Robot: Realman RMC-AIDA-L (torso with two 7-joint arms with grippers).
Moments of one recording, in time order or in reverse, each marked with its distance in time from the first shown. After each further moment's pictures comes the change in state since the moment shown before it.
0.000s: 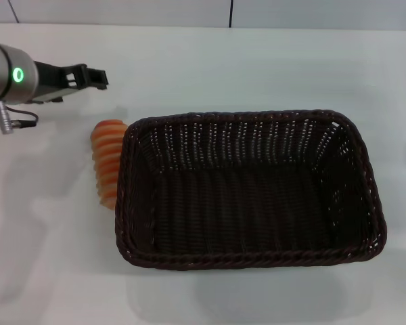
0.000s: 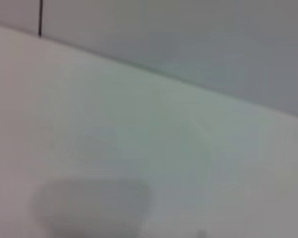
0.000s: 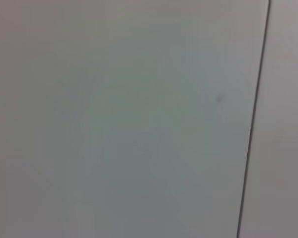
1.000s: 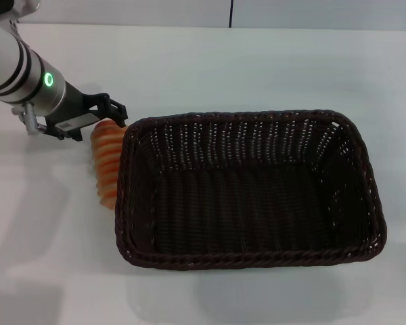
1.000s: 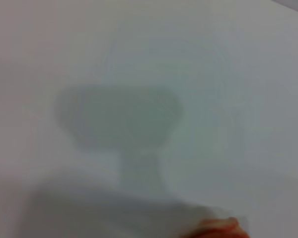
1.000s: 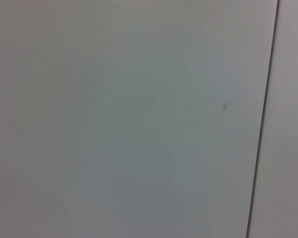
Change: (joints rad) left arm -0.236 -0.003 -0.106 0.291 -0.011 -0.182 -0.031; right arm 0.022 -0.037 -0.002 0.033 -0.040 -0.010 0.059
